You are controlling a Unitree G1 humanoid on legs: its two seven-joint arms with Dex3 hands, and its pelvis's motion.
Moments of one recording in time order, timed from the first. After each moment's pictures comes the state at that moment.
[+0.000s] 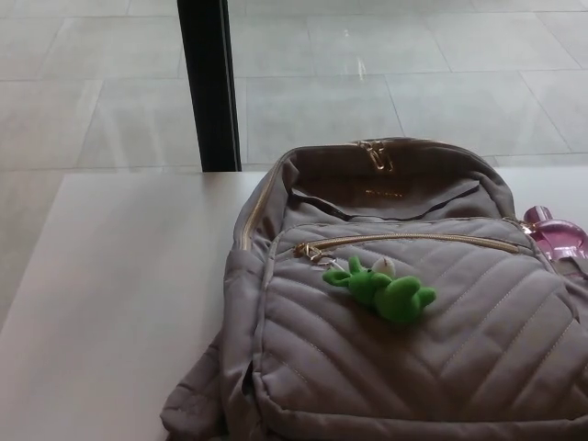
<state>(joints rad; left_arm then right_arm) 0.09 0.64 0.06 1.22 0.06 -0.10 -0.23 0.40 -0.82 -0.25 1.02 -0.03 -0.13 0.29</state>
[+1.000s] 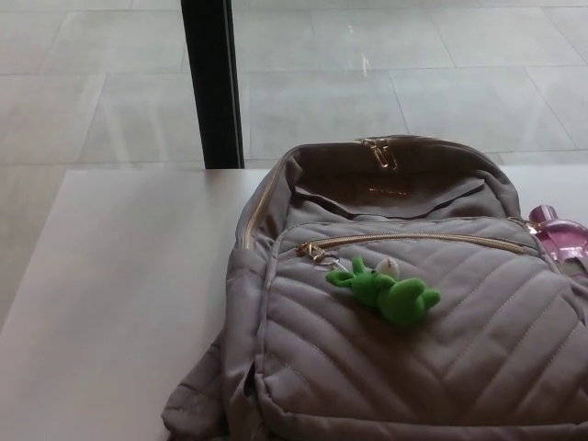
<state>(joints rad) 0.07 0.64 0.07 1.25 0.06 -0.13 -0.27 -0.07 -0.82 -0.42 0.23 0.13 0.00 0.33</state>
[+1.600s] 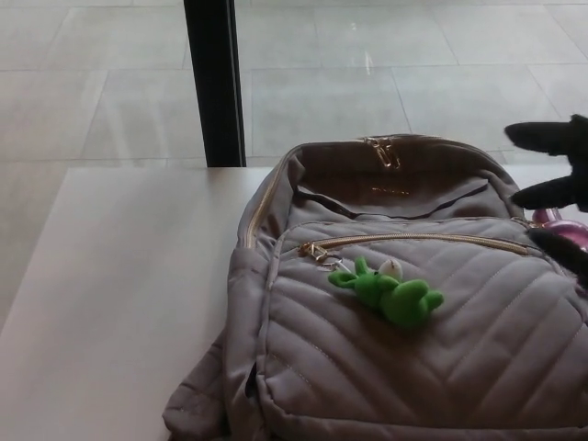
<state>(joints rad) 0.07 0.64 0.07 1.25 0.06 -0.13 -0.27 -0.27 -0.68 -0.02 -0.28 0.12 0.22 0.34</state>
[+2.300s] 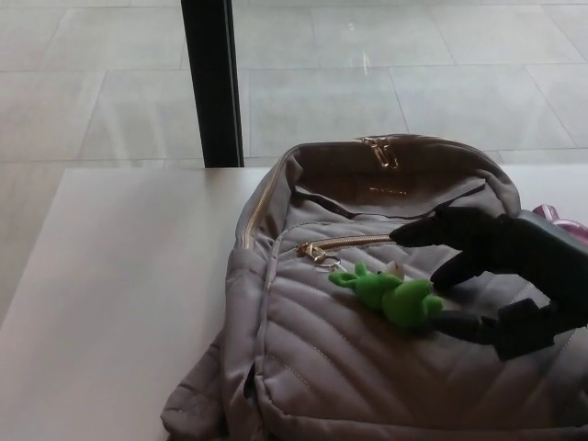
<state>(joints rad) 0.07 0.64 0.07 1.27 0.06 -0.14 -0.28 -0.30 -0.76 0.28 -0.48 -0.11 0.42 0.35</state>
